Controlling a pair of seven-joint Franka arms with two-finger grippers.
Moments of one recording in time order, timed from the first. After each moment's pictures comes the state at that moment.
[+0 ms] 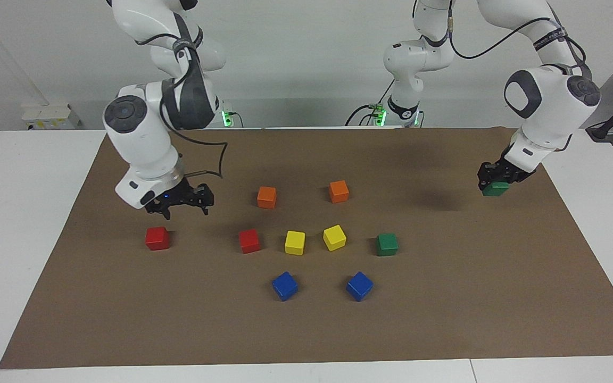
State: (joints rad) left arm 0.10 0.00 0.06 -2.25 -0.04 2.27 0.28; right arm 0.13 0.31 0.14 -1.61 -0.02 1.94 0.15
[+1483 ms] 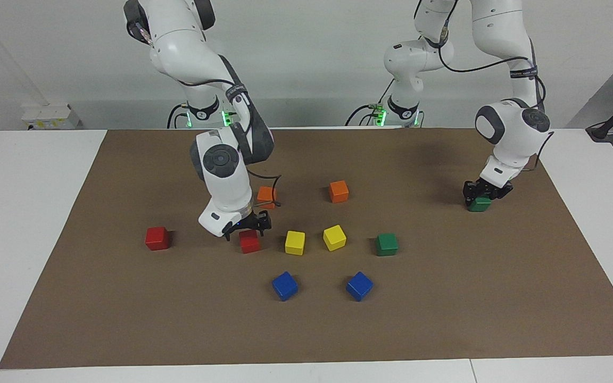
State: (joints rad) left arm 0.12 0.07 0.06 -2.38 -0.04 2.51 0.33; right arm 0.21 0.46 0.13 -1.69 -0.07 2.12 0.25
